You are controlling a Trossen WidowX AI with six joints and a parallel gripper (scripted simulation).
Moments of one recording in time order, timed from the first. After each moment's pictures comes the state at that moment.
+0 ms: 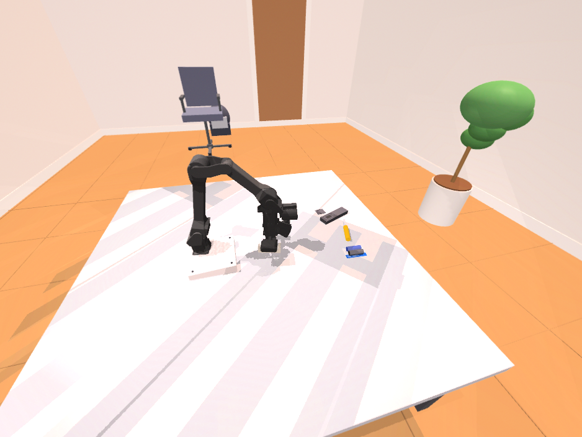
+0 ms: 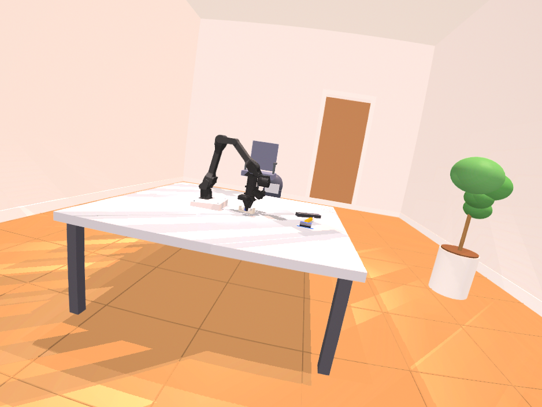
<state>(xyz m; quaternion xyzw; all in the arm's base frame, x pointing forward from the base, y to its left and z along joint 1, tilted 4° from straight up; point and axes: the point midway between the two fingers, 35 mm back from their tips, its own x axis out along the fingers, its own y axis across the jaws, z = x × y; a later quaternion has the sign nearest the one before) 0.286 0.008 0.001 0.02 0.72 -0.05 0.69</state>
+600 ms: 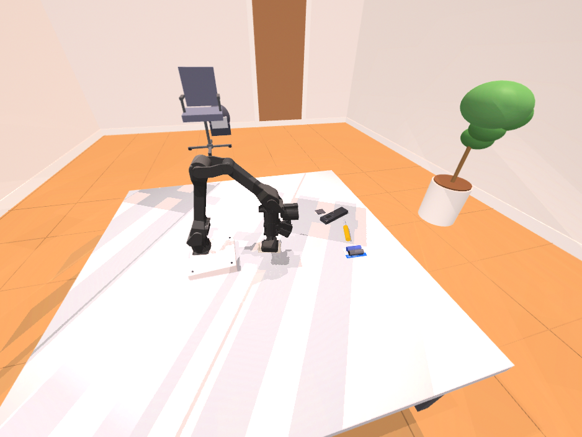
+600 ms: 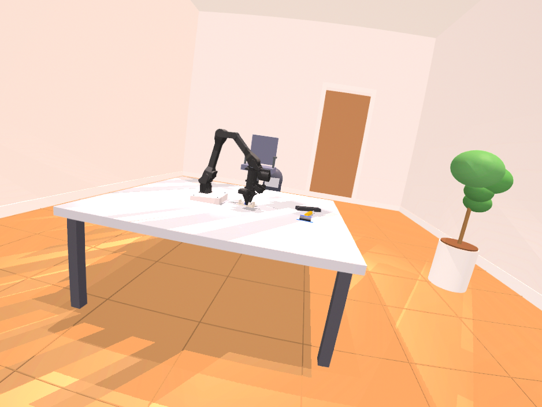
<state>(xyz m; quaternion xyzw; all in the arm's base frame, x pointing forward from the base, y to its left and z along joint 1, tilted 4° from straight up) 0.289 0.008 0.001 0.02 0.73 -0.04 0.69</state>
